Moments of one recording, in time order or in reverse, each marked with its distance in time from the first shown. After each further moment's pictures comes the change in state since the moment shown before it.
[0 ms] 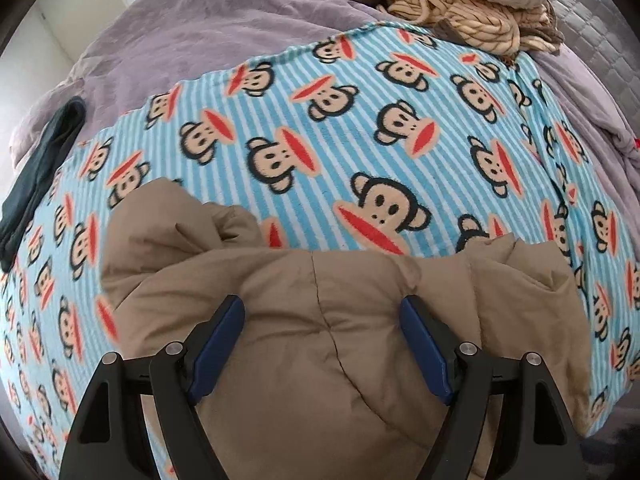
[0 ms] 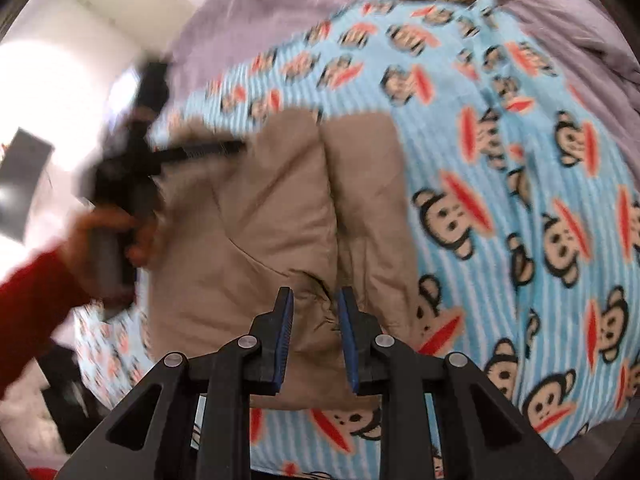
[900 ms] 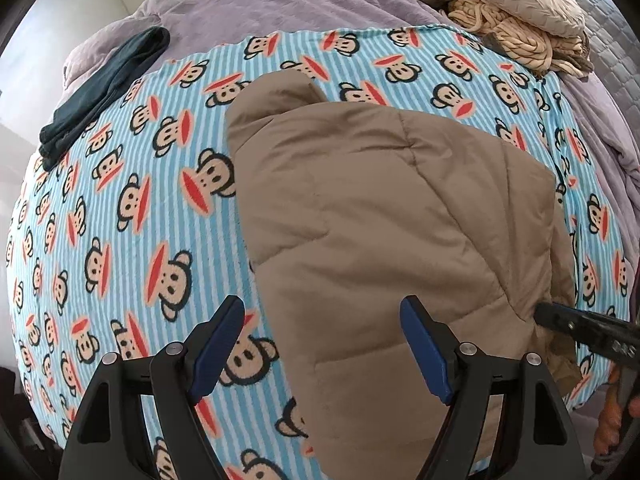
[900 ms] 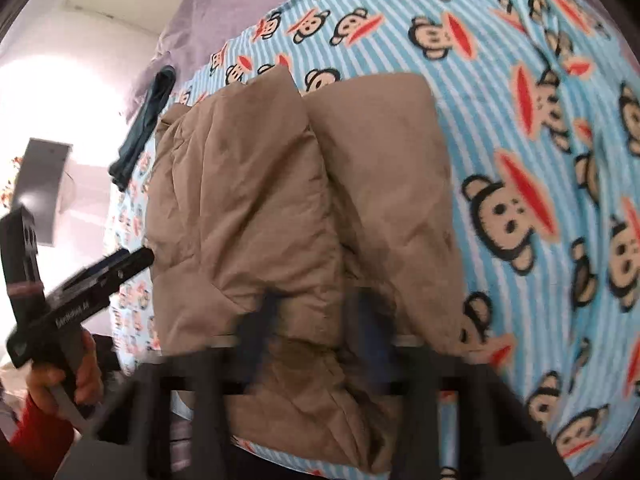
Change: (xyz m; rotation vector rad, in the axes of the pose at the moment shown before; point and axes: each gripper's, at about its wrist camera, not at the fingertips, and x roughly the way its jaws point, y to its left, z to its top) left arm -0.075 0.054 -0.100 -0.179 0.072 0.051; right arm 0.037 -0.020 0.054 0.088 0.136 0.185
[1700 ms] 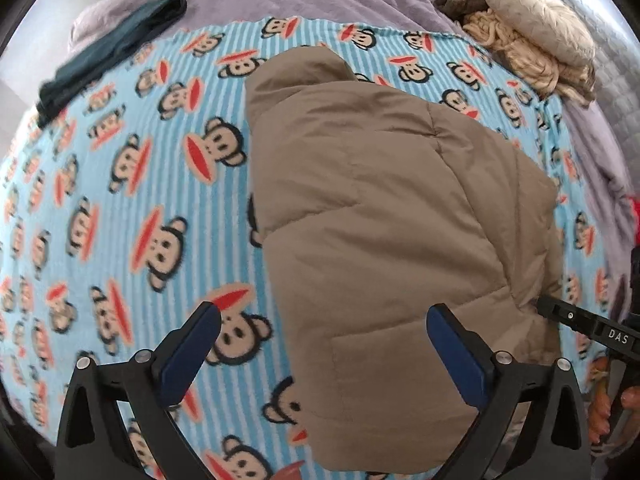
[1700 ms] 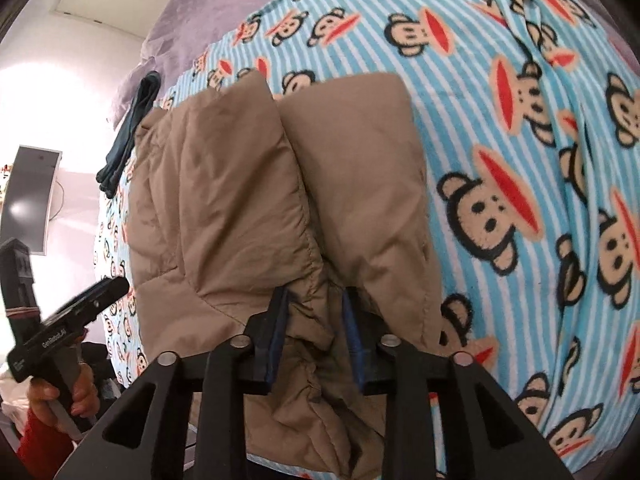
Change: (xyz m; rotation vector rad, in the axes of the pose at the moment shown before) left arm 0.008 0.027 -0.018 -0.116 0.026 -0.124; right arm -0.010 -0.012 0.002 0.005 -0.017 -0.048
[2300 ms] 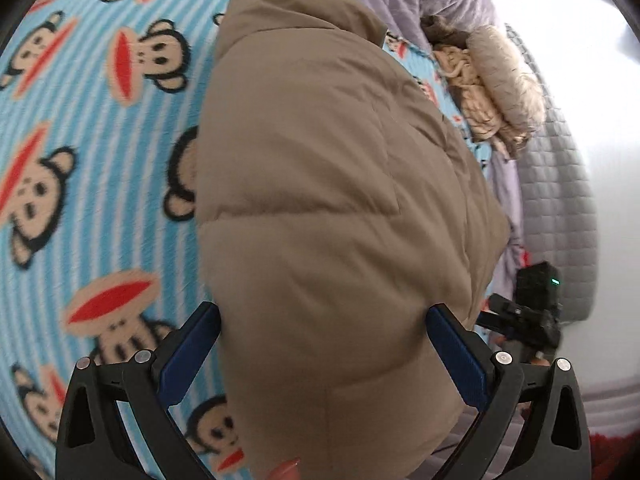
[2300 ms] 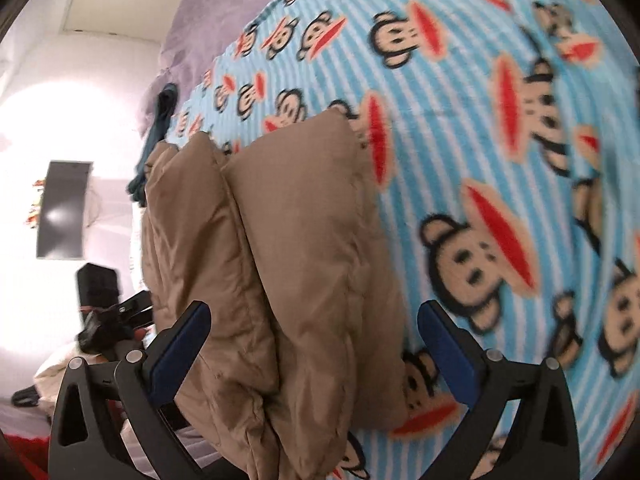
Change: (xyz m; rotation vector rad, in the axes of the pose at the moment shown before) left arm 0.070 0.059 0.010 -0.202 0.096 -0.568; right arm 0.009 -0.057 0.041 0.029 0.080 0.210
